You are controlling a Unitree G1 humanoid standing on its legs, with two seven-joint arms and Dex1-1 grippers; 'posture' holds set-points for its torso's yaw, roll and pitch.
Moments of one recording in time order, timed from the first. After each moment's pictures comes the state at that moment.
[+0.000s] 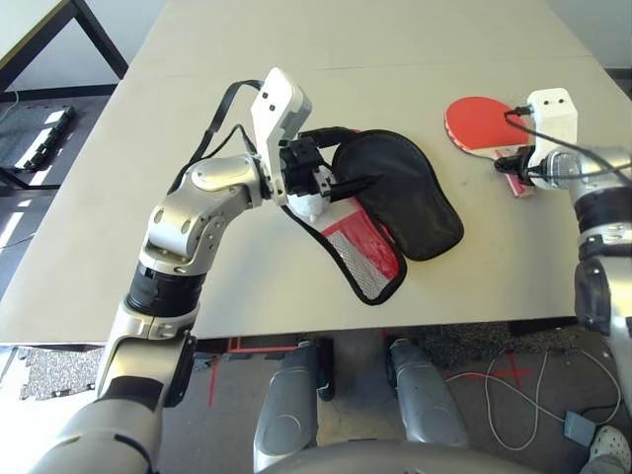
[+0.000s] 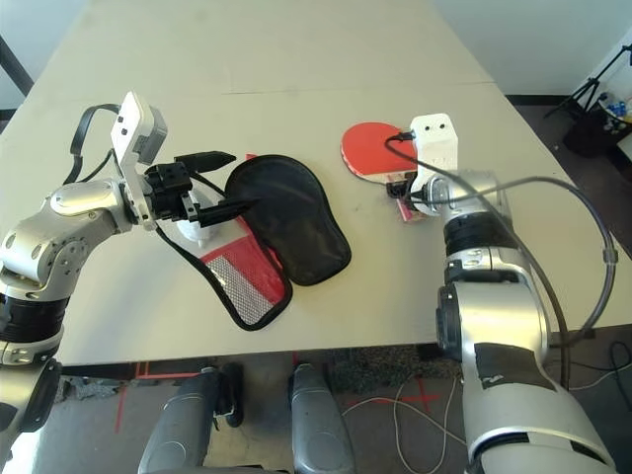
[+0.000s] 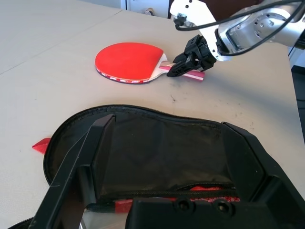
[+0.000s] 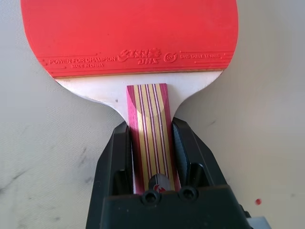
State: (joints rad) left arm -0.68 0.50 -0.10 -0.20 -0.44 0.63 -0.78; right arm -0.95 -0.61 0.00 0.75 -0.01 0.67 0.40
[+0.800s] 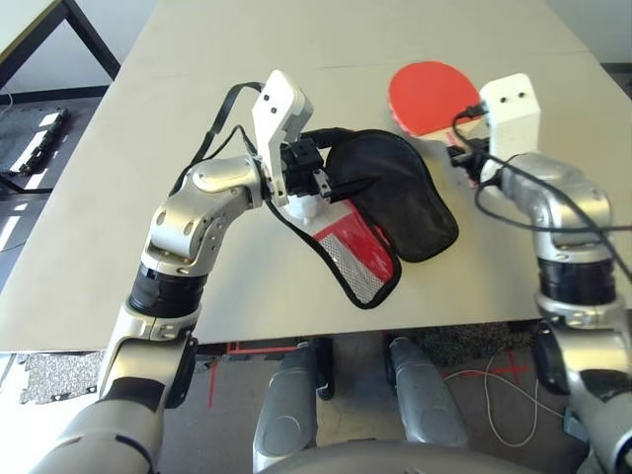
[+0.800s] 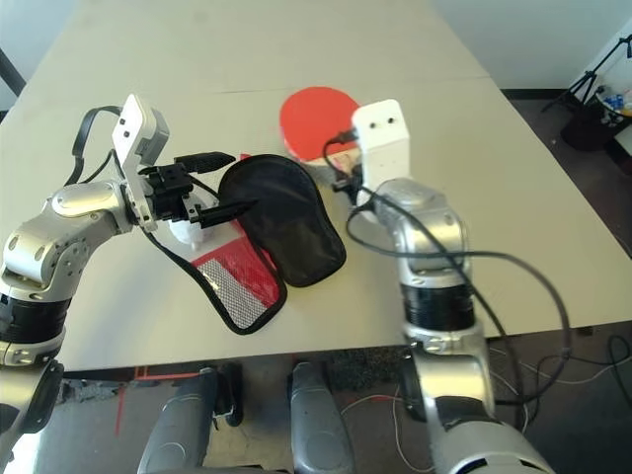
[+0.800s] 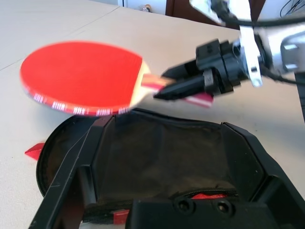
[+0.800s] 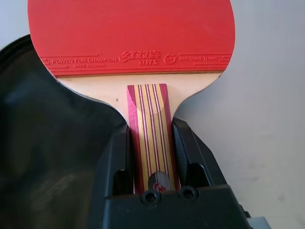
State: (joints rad) left arm -0.68 0.49 -0.10 -0.19 -0.42 0.62 -0.79; right arm -0.69 -0.29 0.03 -0.29 0.04 1.23 0.26
